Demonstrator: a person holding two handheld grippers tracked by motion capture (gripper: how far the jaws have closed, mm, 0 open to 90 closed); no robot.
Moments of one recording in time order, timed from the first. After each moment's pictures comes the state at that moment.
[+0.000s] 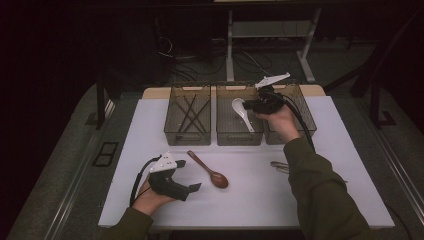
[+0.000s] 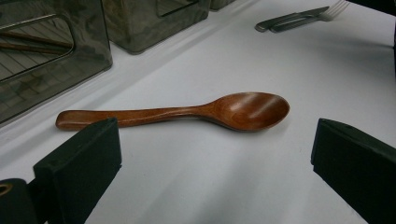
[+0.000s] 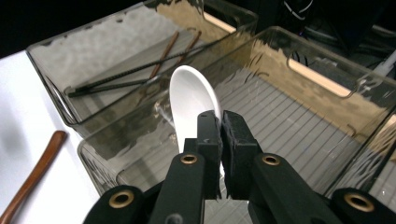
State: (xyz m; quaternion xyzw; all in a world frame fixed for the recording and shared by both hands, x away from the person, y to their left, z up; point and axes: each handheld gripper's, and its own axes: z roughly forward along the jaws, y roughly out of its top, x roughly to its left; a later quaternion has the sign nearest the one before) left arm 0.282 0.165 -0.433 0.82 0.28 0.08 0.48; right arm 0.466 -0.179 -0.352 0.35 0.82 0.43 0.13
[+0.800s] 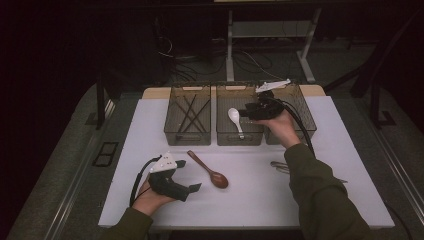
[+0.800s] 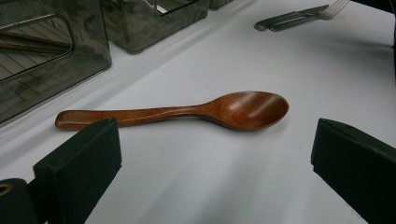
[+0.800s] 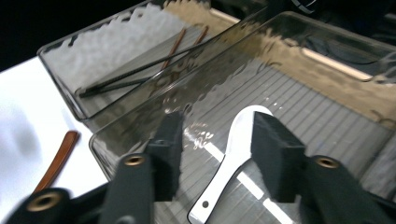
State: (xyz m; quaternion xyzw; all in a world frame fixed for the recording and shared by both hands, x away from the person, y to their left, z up) left arm 0.281 0.164 -0.433 0.82 0.28 0.08 0.48; right arm 0.458 -0.181 -0.364 0.36 0.81 0.45 0.11
